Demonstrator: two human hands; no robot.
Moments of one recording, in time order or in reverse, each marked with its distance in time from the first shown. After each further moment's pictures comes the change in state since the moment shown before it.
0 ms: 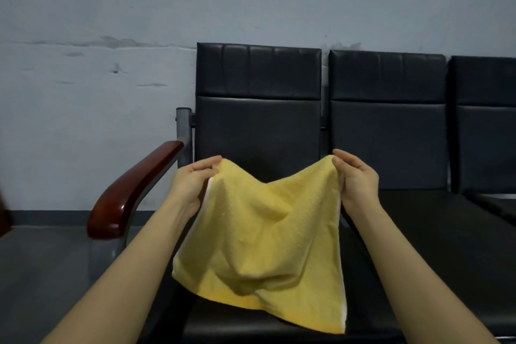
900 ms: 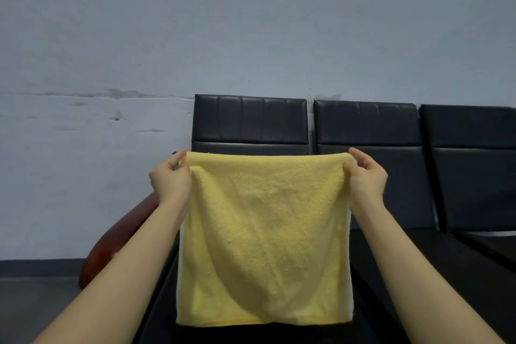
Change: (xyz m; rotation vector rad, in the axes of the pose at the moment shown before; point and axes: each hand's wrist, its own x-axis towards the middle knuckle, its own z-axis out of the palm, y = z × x) left_hand 0.017 0.076 0.015 0.070 0.398 0.419; right_hand 0.022 -0.079 0.013 -0.068 0.126 -0.340
